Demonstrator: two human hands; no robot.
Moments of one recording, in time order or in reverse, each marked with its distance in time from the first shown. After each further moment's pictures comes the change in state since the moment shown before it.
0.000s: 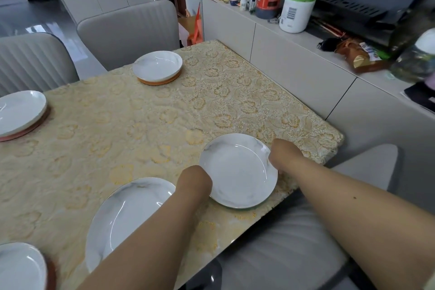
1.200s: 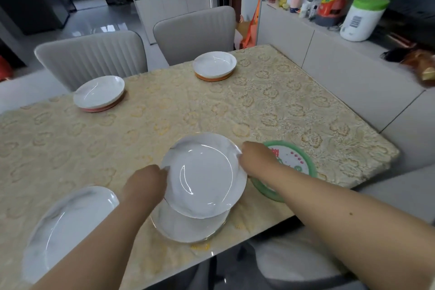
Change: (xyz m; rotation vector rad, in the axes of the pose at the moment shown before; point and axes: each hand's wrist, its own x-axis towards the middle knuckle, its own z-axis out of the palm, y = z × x) left_hand -0.076 -0.187 -0.043 -0.040 0.342 -0.265; right_hand -0.090 -0.145 0.027 0.092 -0.059 -0.464
